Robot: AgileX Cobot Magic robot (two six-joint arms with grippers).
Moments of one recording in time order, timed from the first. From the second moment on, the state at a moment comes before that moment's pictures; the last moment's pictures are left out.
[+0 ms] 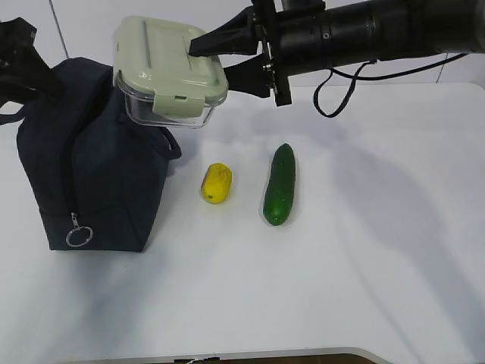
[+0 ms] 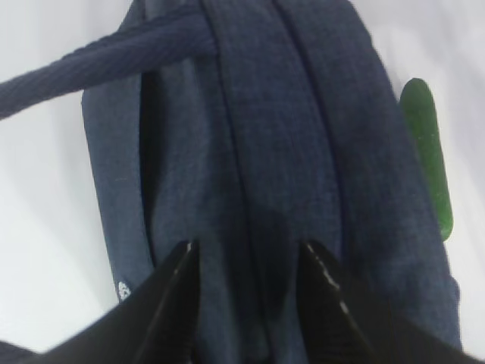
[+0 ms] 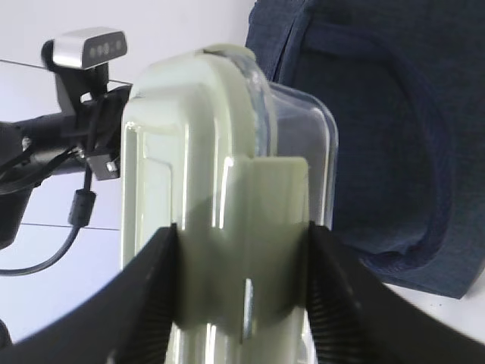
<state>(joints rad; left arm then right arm) 0.01 1.70 -1.41 -0.64 0.96 0.37 0.23 2.06 -1.64 1.49 1.17 -0.63</state>
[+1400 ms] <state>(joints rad) 0.01 1.64 -1.45 -0.83 1.15 0.43 0.30 2.06 -1.64 1.55 0.96 -0.69</state>
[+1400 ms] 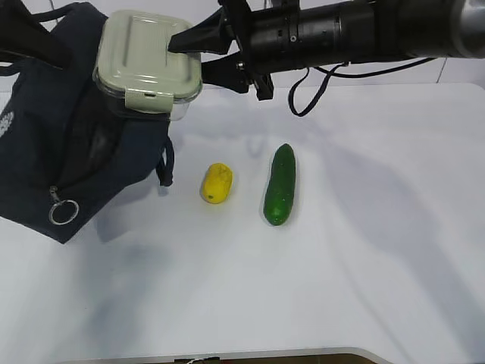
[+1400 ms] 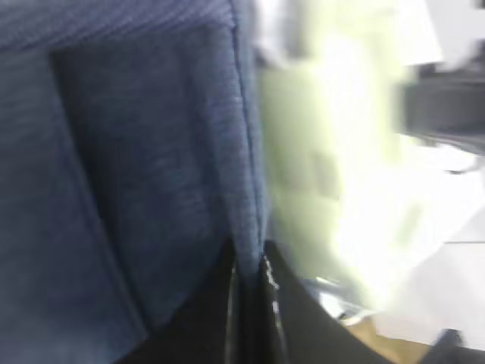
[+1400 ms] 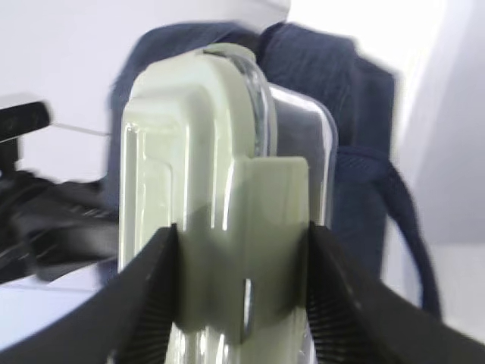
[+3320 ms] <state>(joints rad) -0.03 1.88 -1.45 -0.95 1.01 0.55 0.44 2.44 -1.84 1.70 0.80 -0.79</state>
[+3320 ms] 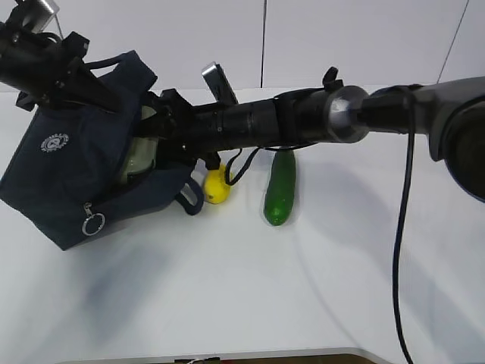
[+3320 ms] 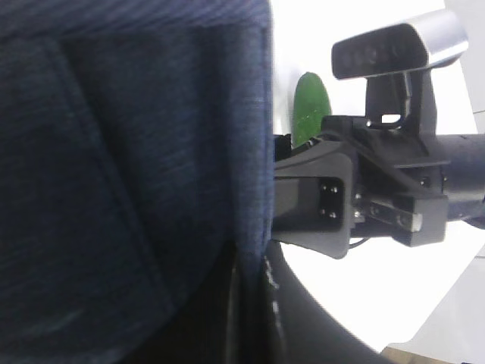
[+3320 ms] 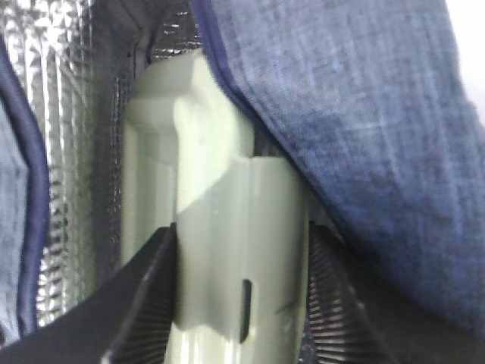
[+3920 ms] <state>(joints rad) -0.03 1.88 -1.45 -0.95 1.01 0.55 0.44 2.45 -1.84 1.70 0.81 -0.75</state>
